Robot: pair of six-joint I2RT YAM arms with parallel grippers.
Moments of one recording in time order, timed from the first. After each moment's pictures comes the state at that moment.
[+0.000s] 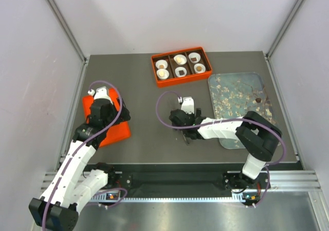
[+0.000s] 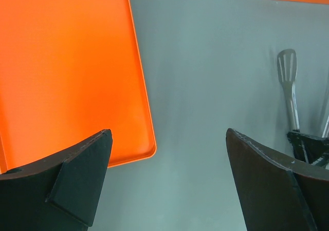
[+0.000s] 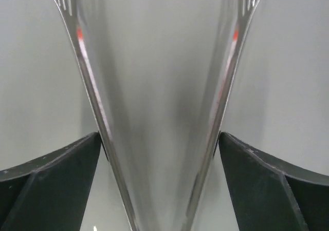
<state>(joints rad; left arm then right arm) -0.27 0.79 0.77 -0.59 -0.20 -0.47 0.97 1.72 0.89 -0.10 0.66 0.66</state>
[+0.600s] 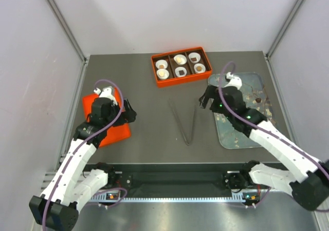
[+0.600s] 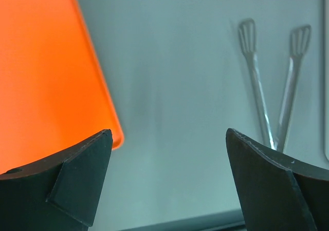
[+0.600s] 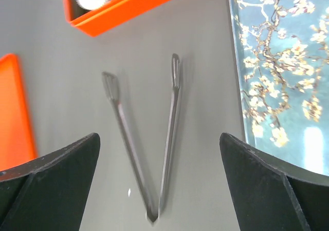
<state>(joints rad) -0.27 0.81 0.78 -0.59 -0.02 -0.48 0.61 1.08 0.88 -0.35 0.33 0.62</state>
